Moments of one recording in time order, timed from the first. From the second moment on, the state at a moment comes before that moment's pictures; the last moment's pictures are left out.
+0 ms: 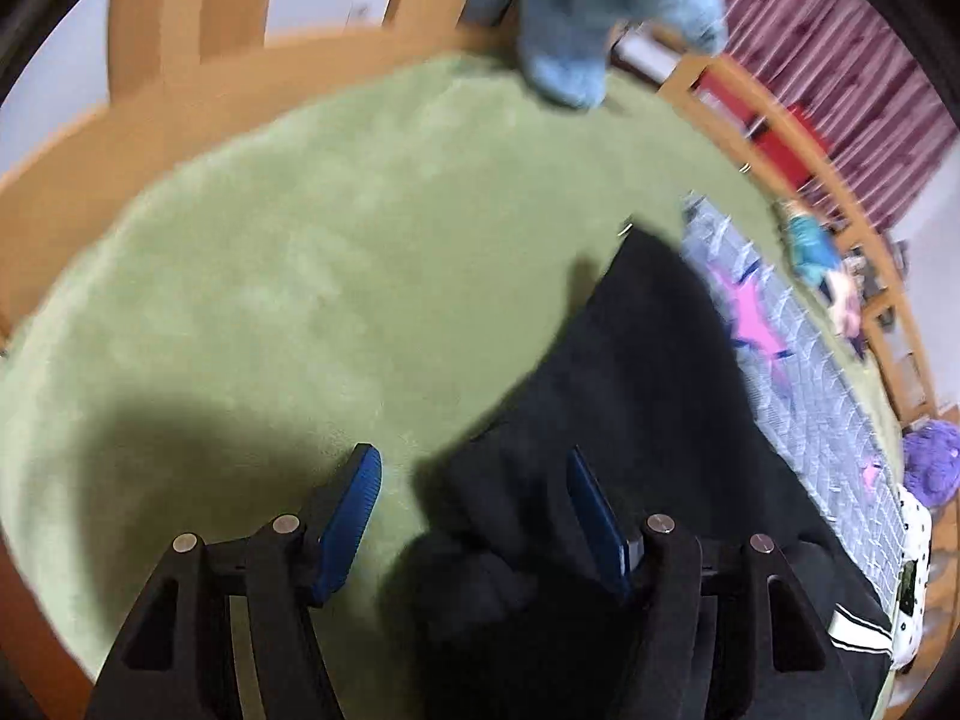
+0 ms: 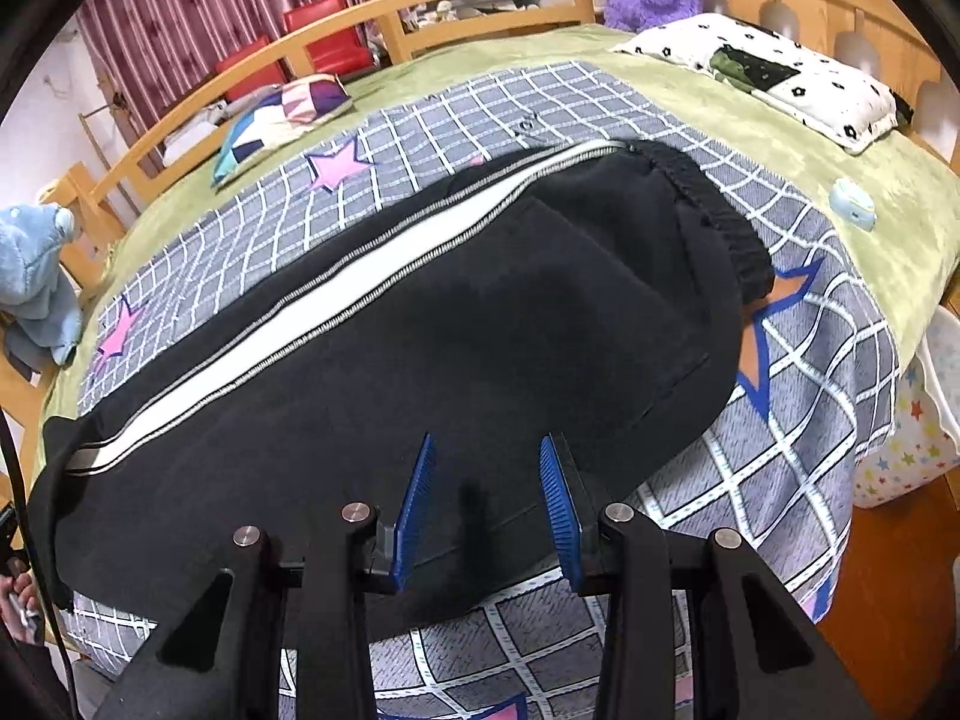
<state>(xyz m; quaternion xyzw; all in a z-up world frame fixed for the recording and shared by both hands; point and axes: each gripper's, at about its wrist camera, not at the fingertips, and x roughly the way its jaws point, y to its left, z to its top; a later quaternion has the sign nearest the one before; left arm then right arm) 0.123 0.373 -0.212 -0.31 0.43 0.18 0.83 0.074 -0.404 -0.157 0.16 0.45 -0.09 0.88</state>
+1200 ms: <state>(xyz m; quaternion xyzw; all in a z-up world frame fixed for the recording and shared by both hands) 0.068 0.229 -0.127 -0.22 0.41 0.17 0.87 0.111 -0.563 -0.213 0.38 0.34 -0.07 0.85</state>
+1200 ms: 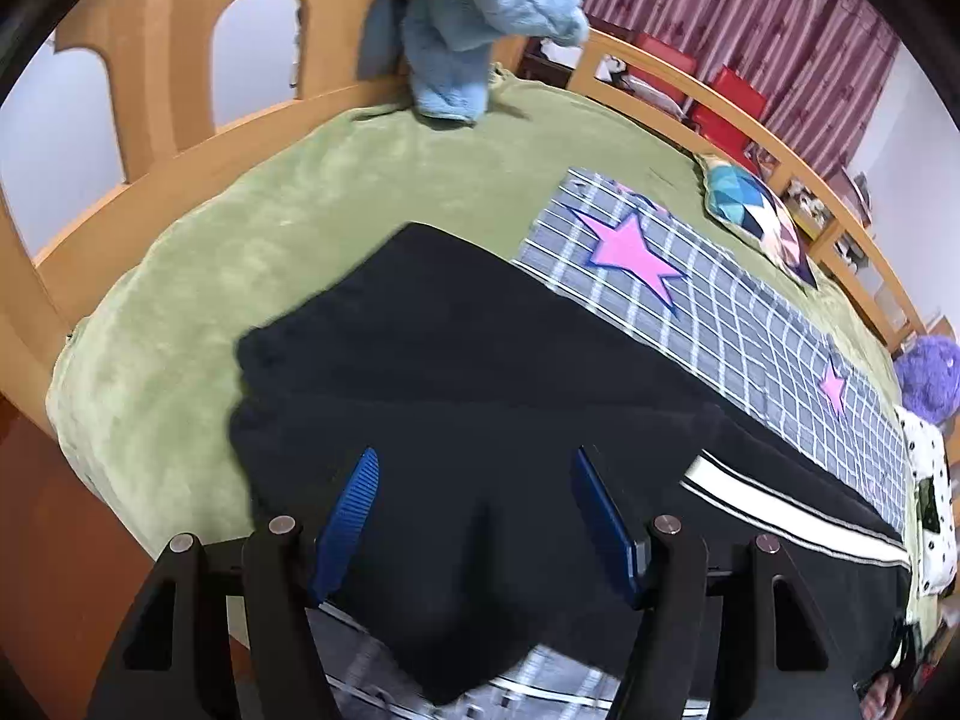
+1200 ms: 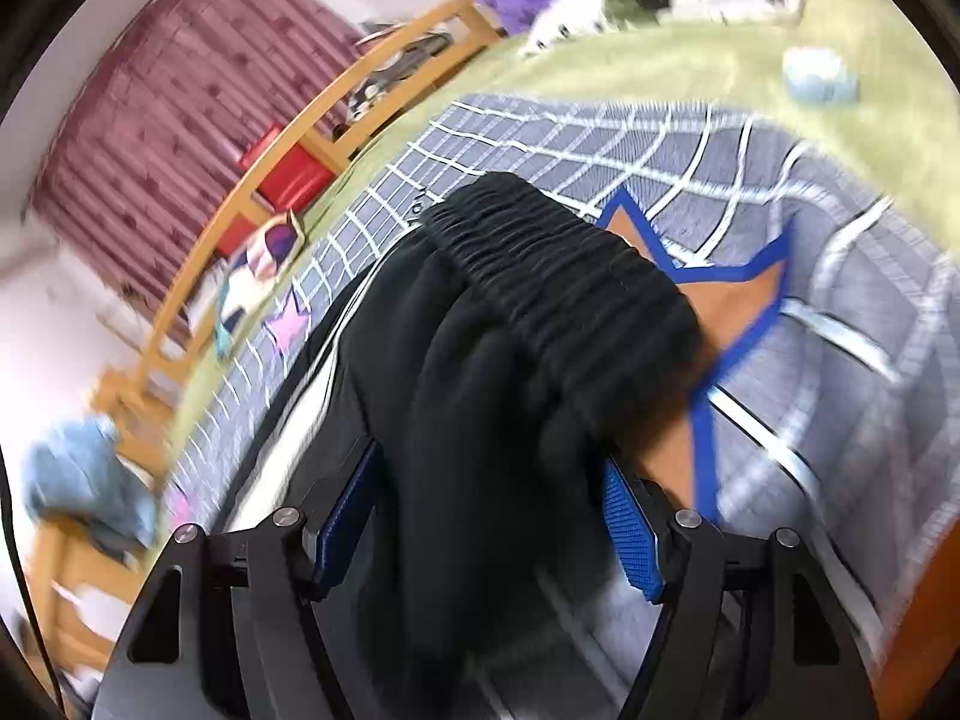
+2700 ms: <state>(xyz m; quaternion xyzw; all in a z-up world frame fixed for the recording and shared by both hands) 0.061 0.148 -0.189 -0.06 0.44 0.14 0.88 0.058 -0.437 -0.138 0.14 0.40 -0.05 0.91</state>
